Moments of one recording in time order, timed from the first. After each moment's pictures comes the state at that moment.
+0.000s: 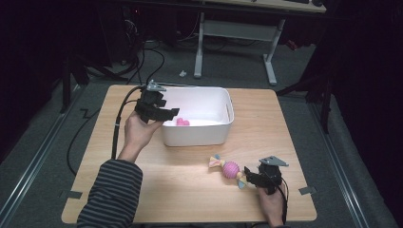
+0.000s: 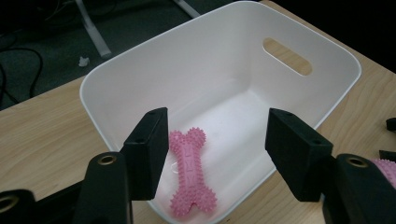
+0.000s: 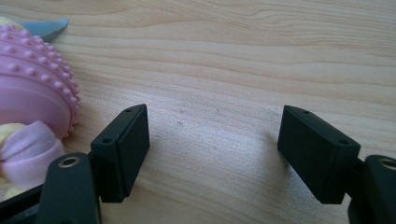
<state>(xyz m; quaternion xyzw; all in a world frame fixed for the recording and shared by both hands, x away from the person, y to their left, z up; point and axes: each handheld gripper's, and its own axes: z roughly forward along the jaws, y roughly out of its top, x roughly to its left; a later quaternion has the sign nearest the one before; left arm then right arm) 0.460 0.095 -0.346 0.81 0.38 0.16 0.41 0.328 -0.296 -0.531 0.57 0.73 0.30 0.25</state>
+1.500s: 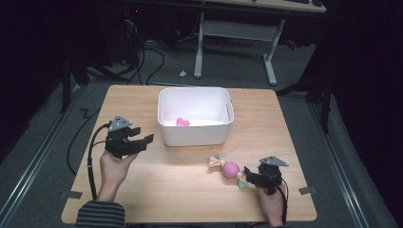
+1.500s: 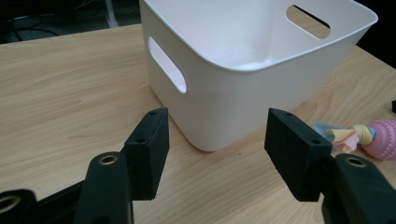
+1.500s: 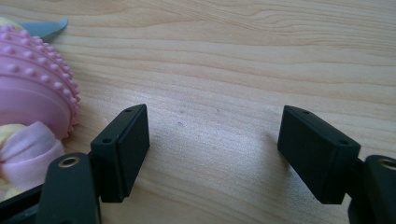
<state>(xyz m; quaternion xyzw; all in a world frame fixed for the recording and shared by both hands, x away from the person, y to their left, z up) 0.387 0.166 -0.410 0.76 0.44 0.17 0.45 0.328 -0.295 -0.531 0.57 0.72 0.30 0.25</state>
